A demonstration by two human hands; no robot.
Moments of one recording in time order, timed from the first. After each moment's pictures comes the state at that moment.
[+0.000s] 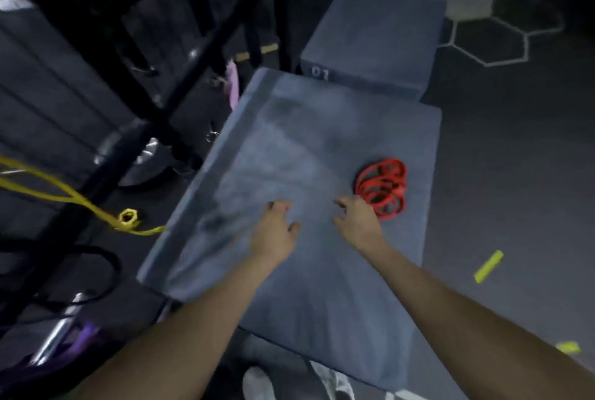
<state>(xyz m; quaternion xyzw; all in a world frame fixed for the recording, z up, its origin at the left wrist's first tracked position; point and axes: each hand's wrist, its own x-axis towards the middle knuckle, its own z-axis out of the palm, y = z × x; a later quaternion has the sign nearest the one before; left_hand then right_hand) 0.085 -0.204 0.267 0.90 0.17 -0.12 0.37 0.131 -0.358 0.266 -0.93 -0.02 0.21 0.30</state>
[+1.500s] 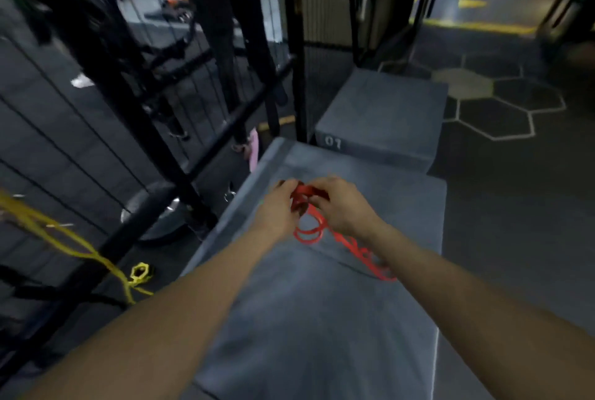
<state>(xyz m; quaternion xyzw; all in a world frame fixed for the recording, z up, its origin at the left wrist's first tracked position) 0.180 -0.195 0.379 0.93 0.06 0.03 0.35 0.211 -0.327 0.405 -0.90 -0.25 0.10 0.35</state>
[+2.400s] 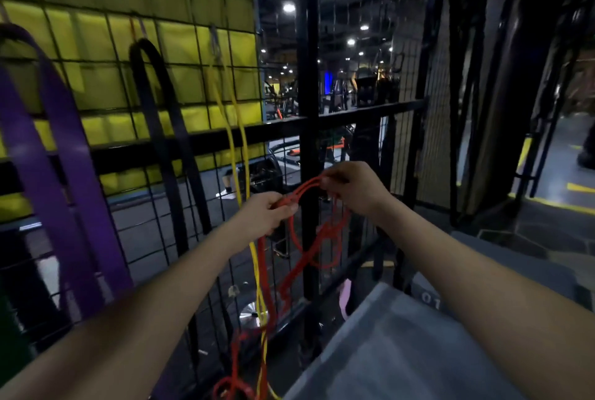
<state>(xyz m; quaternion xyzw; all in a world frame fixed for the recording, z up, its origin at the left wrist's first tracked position) -0.015 0.038 0.692 0.86 0.14 0.16 0.47 0.104 -0.112 0.718 -0.75 -0.44 -0.04 0.49</state>
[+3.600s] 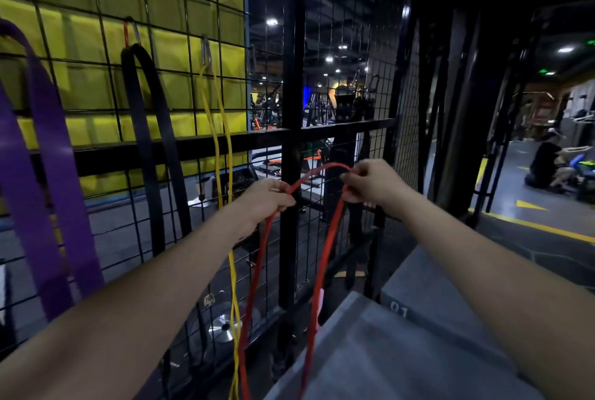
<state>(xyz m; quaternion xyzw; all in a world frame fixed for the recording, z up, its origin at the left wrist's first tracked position) -0.003 0.014 0.726 0.78 0.15 0.16 0.58 0.114 -0.158 0.752 -0.80 -0.30 0.02 0.51</state>
